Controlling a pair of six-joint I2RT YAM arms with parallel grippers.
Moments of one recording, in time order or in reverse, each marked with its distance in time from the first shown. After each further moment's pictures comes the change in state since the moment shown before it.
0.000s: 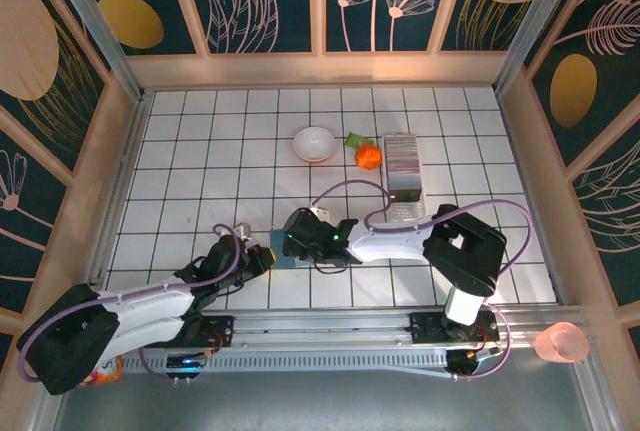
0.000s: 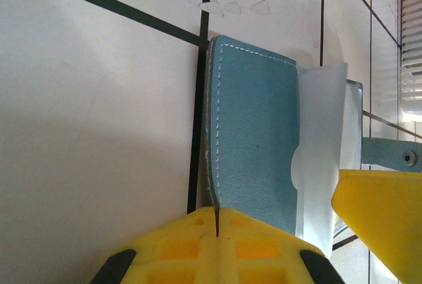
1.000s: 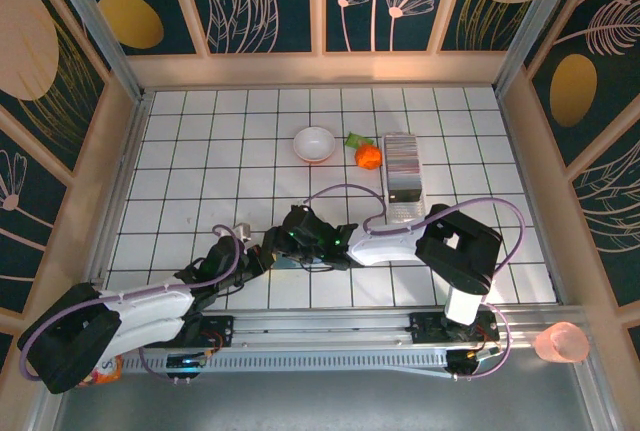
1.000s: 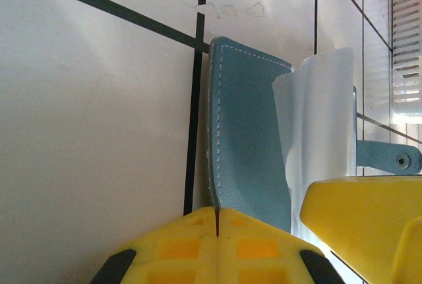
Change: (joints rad) left arm 0.000 0.007 -0.020 0.049 0.002 -0.011; right arm 0.000 0.024 -0.060 0.366 -0.150 0.088
